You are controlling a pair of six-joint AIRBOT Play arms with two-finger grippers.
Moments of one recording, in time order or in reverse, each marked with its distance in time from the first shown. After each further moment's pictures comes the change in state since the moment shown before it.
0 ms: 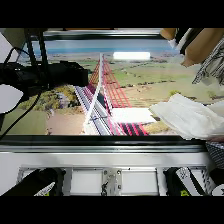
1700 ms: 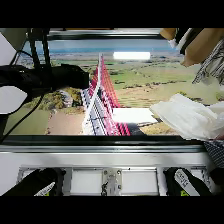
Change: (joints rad) left arm 0.000 0.014 -0.066 0.000 0.004 -0.024; right arm 0.616 -0.049 -0.086 -0.313 1.225 0.502
